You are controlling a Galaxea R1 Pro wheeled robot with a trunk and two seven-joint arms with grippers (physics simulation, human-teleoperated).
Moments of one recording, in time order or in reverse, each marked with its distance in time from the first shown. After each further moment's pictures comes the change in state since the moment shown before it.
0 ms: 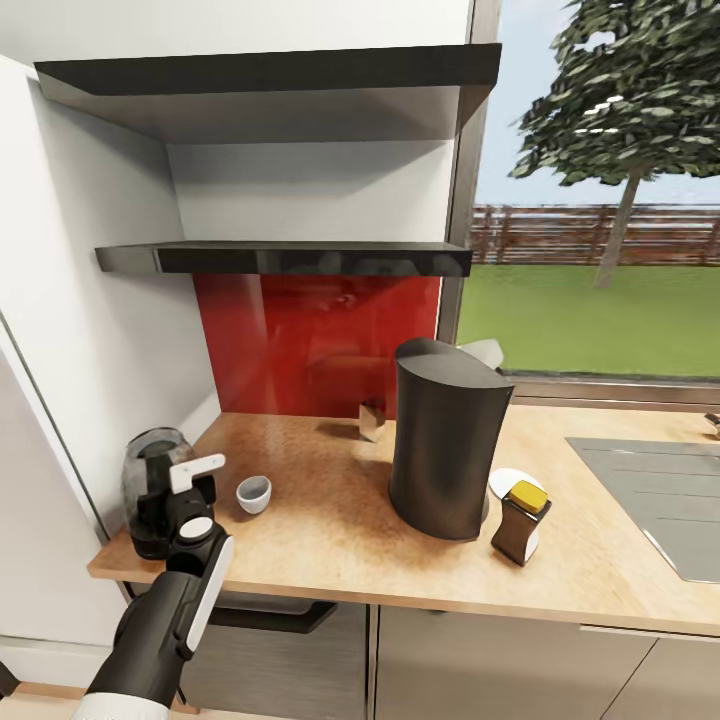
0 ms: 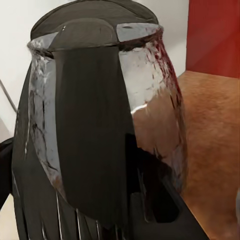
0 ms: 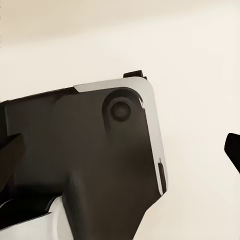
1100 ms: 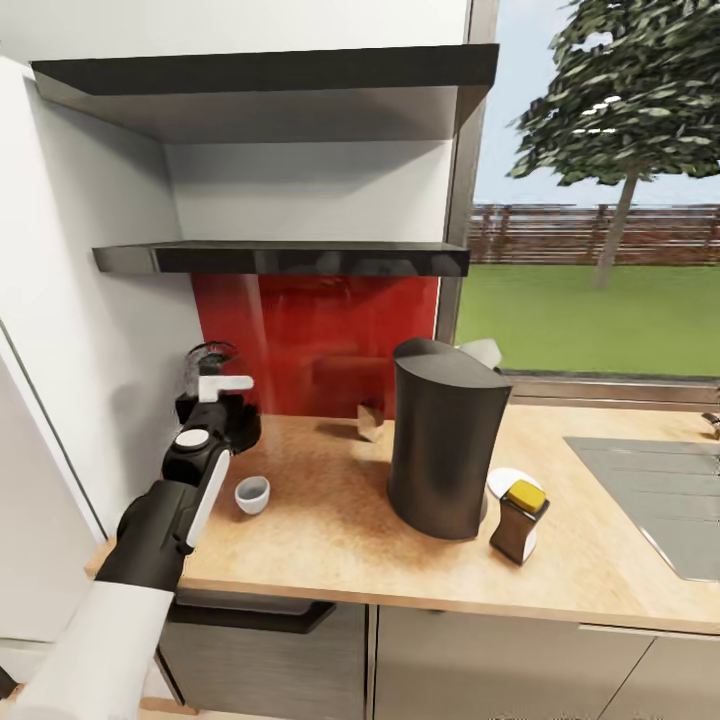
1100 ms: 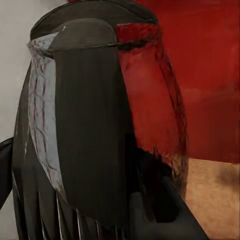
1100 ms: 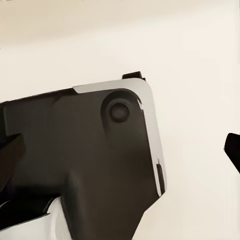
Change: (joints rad) left arm -0.279 0.065 -0.062 -0.012 -0.001 0.130 -0.378; right arm 0.000 -0.003 0.001 -0.002 0.000 -0.003 0.001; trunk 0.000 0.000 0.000
